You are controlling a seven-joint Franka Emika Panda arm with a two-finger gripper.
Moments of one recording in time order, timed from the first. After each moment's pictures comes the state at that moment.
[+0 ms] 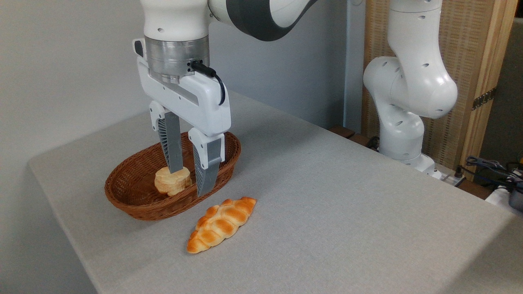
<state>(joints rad) -0.17 0.02 0.16 -1.73 -0.09 1.89 0.74</state>
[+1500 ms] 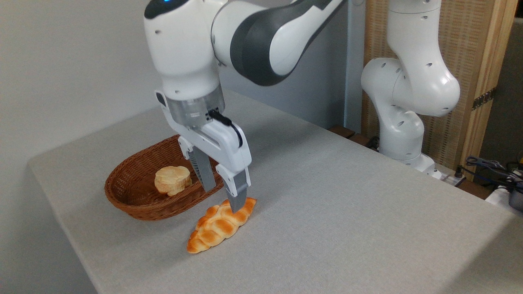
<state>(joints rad) -0.04 0.04 0.01 -1.87 -0.09 1.84 0.74</state>
